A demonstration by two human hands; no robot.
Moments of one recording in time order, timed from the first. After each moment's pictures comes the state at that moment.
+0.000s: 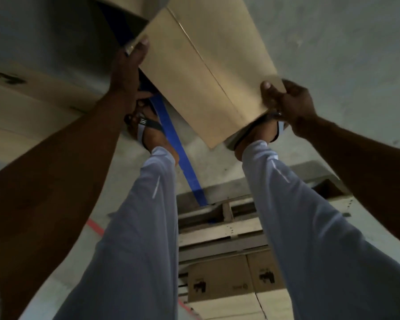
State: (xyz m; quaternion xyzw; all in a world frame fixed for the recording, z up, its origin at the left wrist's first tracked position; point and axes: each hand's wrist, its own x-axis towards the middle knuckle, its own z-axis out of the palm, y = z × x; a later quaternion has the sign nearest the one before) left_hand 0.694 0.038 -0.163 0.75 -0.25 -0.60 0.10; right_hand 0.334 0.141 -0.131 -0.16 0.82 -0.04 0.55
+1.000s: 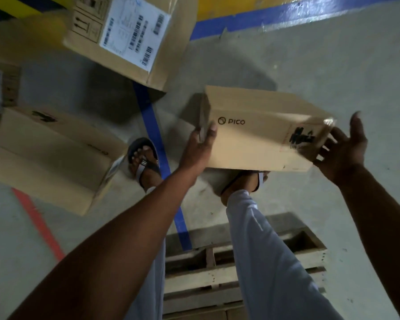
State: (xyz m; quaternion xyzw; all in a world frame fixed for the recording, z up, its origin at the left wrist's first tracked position) left_hand 0.558 0.083 -0.072 0.72 -0.26 -0.65 0.02; right_hand 0.233 0.091 -0.043 0.05 0.76 -0.29 0.57
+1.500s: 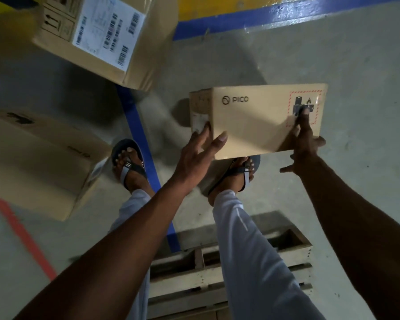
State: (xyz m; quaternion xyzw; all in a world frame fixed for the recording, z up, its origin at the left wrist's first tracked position) left_hand 0.534 0.090 -0.043 0.63 -0.31 -0.71 0.10; right_hand 0.265 0.076 -0.066 0.09 0.88 -0.19 0.43
